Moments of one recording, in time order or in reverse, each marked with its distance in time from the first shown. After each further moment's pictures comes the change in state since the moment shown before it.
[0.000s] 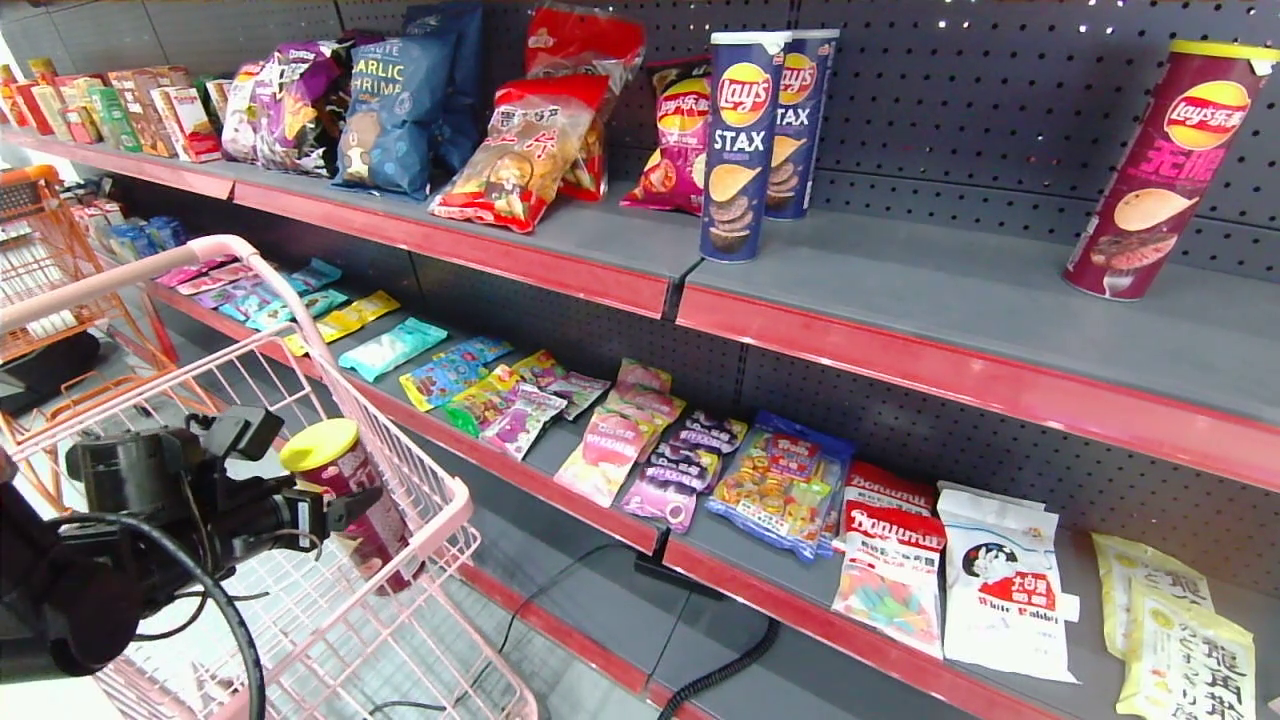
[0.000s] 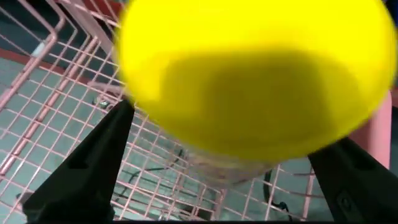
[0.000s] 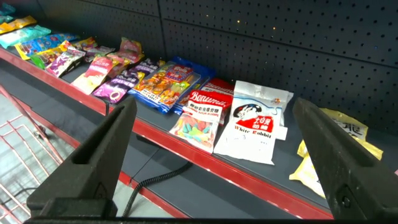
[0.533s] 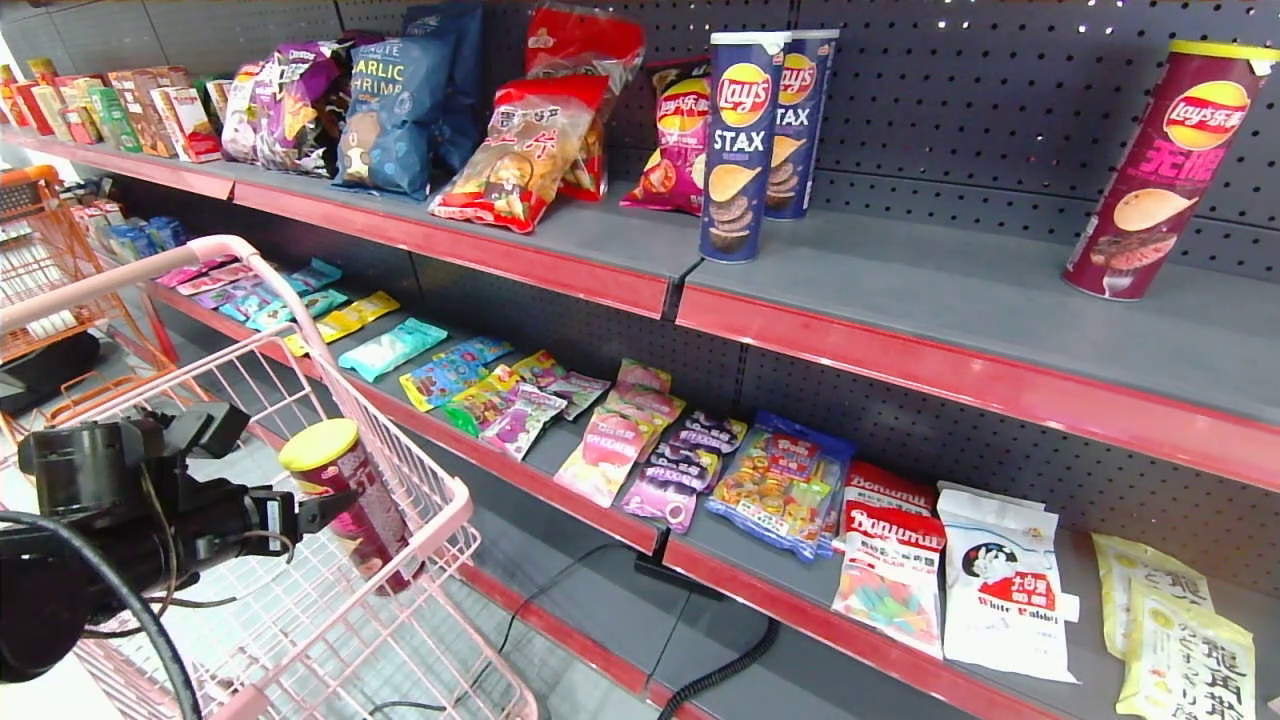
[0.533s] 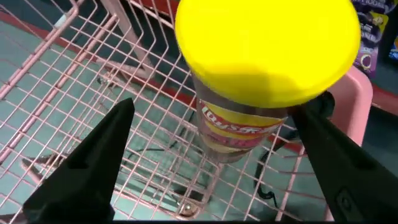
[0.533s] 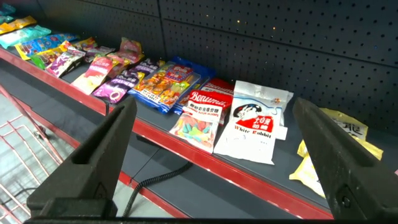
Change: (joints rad) left arm 0.027 -0.158 0.004 0.210 0.046 -0.051; right arm -0.001 0.000 0.000 0.000 0.000 0.001
